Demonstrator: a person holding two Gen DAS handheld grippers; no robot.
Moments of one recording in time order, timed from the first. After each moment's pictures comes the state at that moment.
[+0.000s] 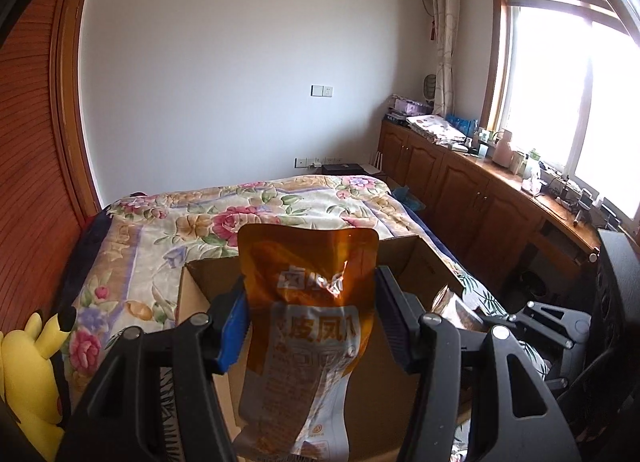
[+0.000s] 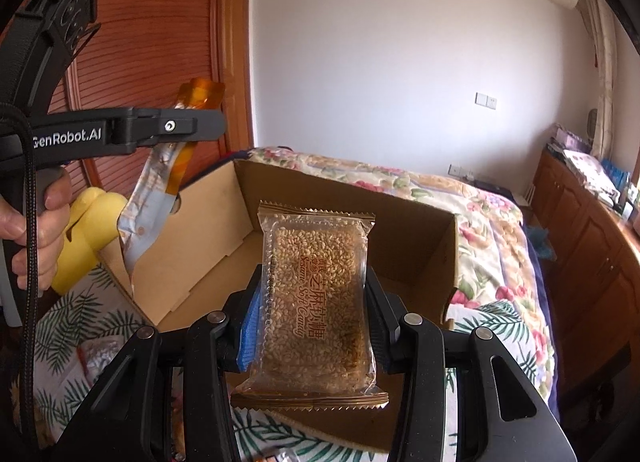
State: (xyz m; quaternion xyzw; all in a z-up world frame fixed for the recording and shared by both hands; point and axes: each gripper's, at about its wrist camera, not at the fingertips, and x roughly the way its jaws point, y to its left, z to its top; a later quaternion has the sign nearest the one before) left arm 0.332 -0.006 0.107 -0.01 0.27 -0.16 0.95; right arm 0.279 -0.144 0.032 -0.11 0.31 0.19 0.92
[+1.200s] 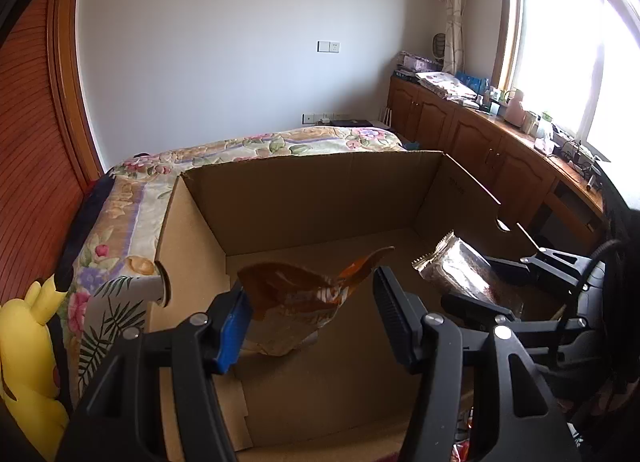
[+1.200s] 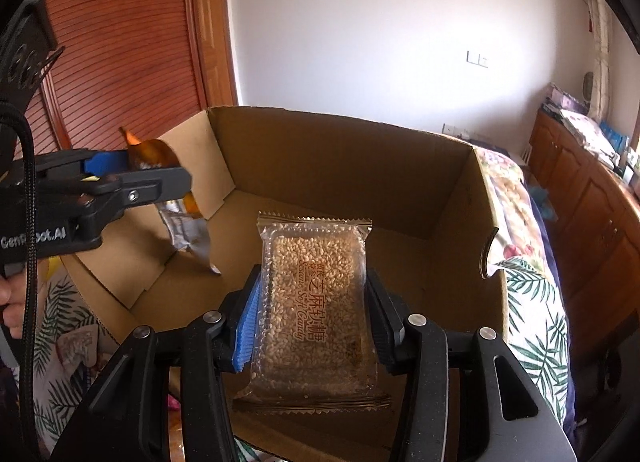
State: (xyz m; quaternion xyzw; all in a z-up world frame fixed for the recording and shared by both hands) left arm 0.323 -0.008 0.047 0.01 0.34 -0.14 0.93; right arm 0.294 -0.144 -0.011 -0.10 0.37 0.16 0.91
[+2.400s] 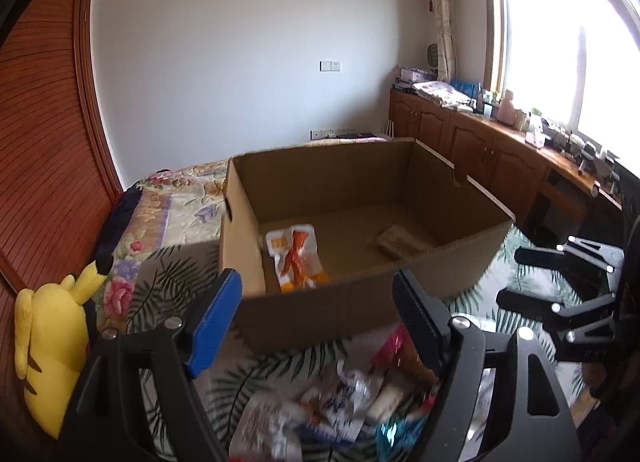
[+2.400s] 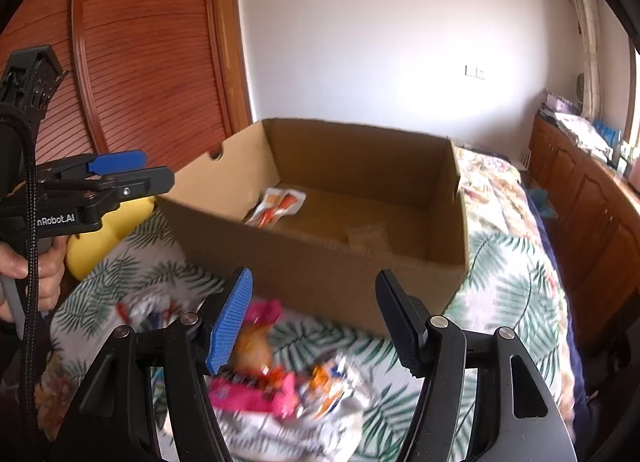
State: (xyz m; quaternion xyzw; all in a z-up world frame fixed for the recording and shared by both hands) left arm 0.196 0.027 0.055 0.03 0.30 -0.13 0.94; right arm 0.174 -0.156 0.009 -0.07 0.34 0.19 0.92
